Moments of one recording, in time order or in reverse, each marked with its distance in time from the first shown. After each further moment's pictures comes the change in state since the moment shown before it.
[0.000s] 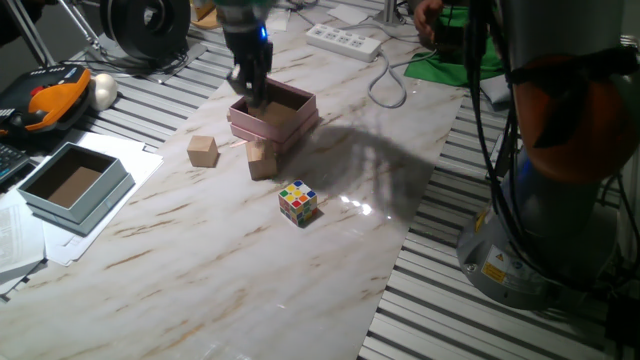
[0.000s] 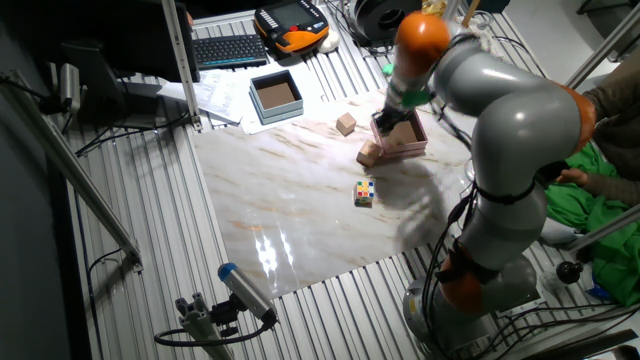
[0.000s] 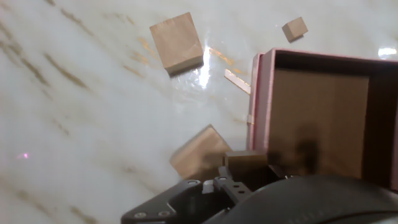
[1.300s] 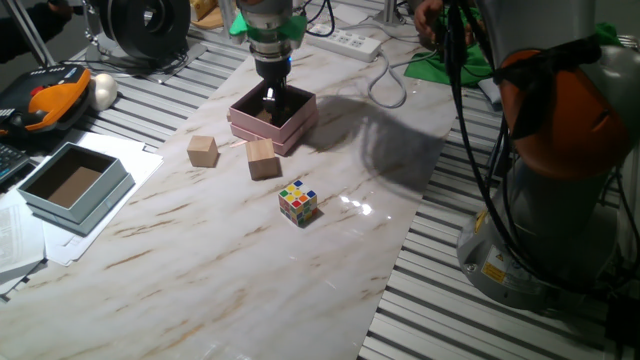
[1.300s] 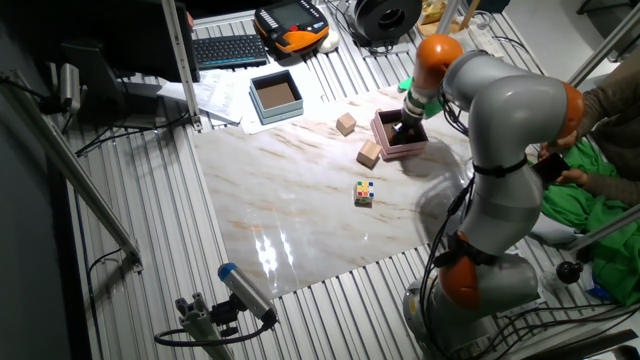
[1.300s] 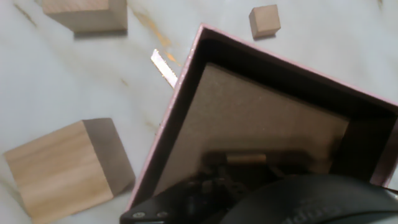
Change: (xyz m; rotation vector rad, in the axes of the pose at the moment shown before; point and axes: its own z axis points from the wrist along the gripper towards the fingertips) arm -0.022 -0.106 0.091 -0.052 0.050 -0.323
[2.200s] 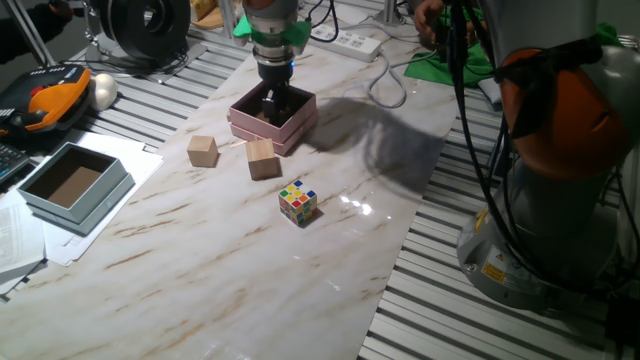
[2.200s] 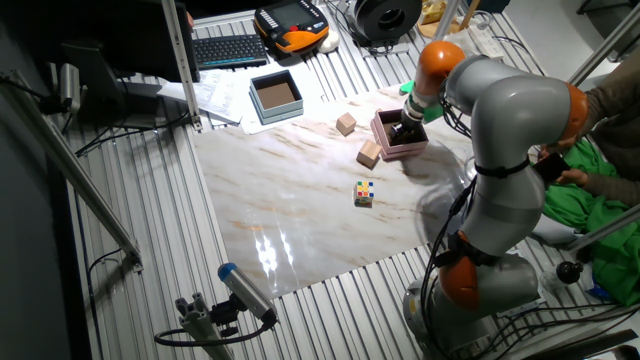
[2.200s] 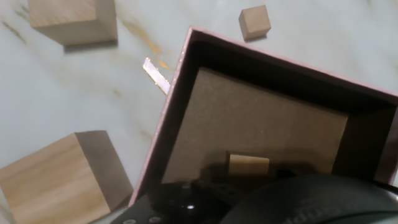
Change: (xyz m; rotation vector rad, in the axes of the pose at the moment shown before) arm -0.001 -0.004 0.022 0.020 -0.072 0.052
